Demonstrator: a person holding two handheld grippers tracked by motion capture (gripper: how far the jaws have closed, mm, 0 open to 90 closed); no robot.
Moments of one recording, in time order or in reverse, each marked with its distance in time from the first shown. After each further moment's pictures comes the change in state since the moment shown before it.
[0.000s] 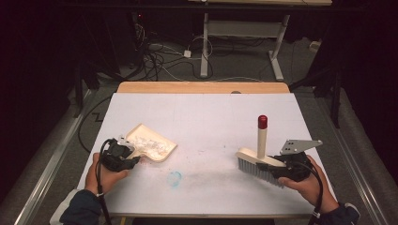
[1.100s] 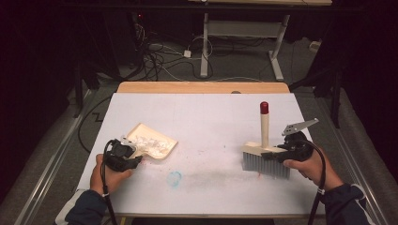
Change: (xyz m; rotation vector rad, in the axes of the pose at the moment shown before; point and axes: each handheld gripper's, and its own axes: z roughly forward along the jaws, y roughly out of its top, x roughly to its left) left arm -0.009 0.003 0.012 -0.002 0.030 -0.042; right arm -0.063 0.013 0.014 0.143 0.113 0.101
